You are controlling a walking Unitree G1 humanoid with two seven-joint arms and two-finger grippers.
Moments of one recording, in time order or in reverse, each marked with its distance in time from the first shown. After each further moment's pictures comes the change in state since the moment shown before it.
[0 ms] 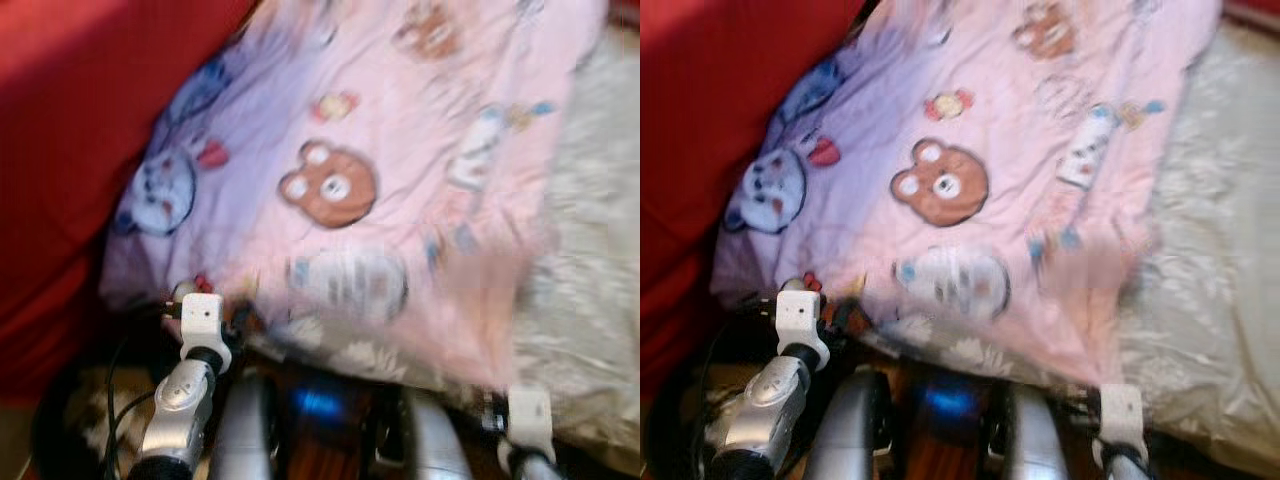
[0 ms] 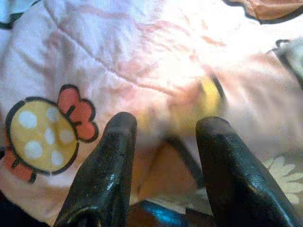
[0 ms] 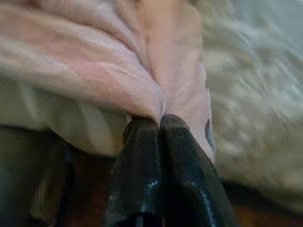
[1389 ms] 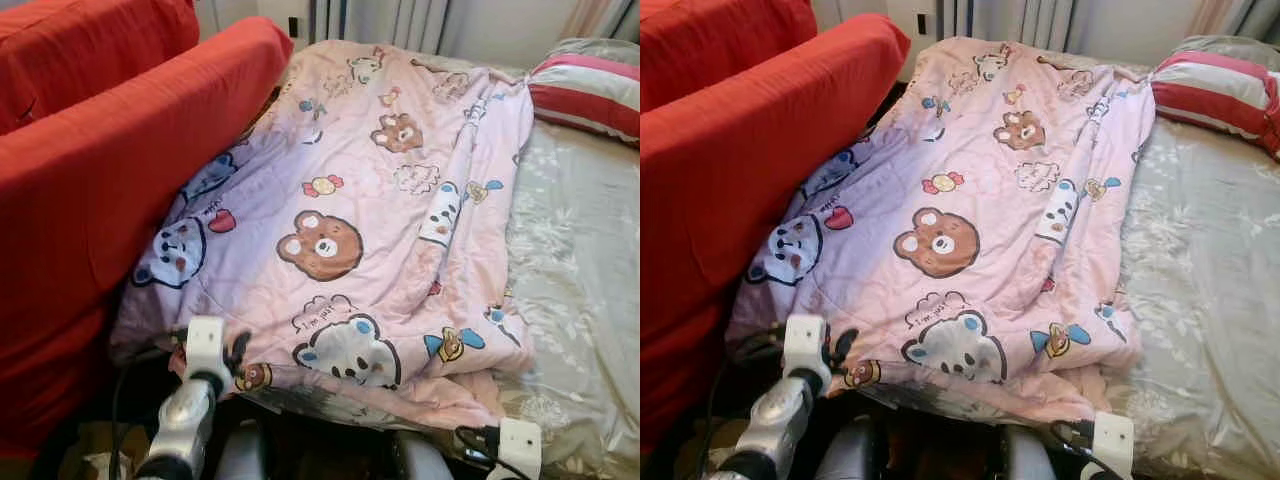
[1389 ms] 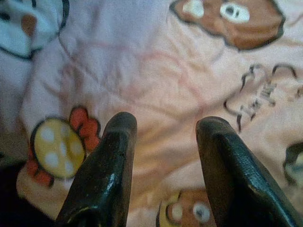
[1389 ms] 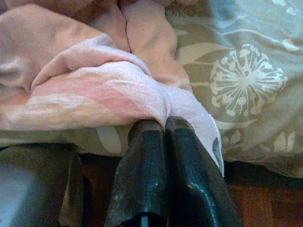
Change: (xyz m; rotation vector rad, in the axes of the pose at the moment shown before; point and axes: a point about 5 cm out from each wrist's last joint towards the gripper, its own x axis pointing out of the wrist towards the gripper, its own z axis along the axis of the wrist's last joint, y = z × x) left arm -0.010 0.004 -0.049 -0.013 0.169 0.004; right arm -0.011 0.018 -0.028 0.099 0.162 -0.074
